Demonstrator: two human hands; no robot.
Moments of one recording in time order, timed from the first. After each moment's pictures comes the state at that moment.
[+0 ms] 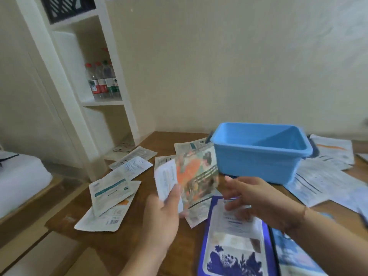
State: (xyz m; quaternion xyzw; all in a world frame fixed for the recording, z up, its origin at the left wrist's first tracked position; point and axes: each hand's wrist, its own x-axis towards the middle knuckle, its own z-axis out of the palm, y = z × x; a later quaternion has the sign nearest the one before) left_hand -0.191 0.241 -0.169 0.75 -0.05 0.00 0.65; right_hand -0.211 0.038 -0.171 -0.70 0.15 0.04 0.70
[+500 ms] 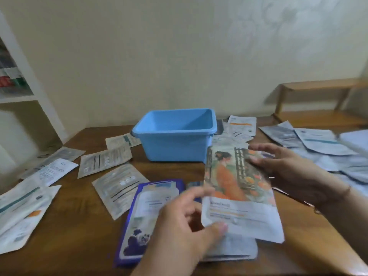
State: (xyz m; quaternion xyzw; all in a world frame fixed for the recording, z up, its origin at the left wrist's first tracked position) left_hand -0.296 0.137 -0.171 0.74 -0.32 -0.21 0.55; right_hand -0.364 -0.112 -0.154 -0.62 0.23 -0.12 0.74
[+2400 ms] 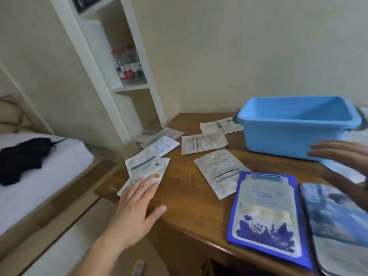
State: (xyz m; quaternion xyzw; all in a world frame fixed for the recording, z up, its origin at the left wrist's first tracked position) left_hand -0.155 0.403 -0.229 0.97 -0.22 0.07 0.03; right_hand -0.264 -0.084 -0.234 -0.94 -0.11 -0.24 0.19
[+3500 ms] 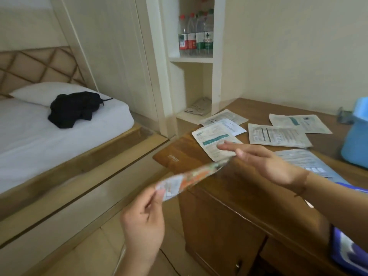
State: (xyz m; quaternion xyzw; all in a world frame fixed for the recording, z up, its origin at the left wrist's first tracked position) left_hand -0.208 0.487 -0.266 0.77 -0.03 0.41 0.48; right_hand -0.101 0.221 -0.194 -0.82 -0.29 0.10 0.48
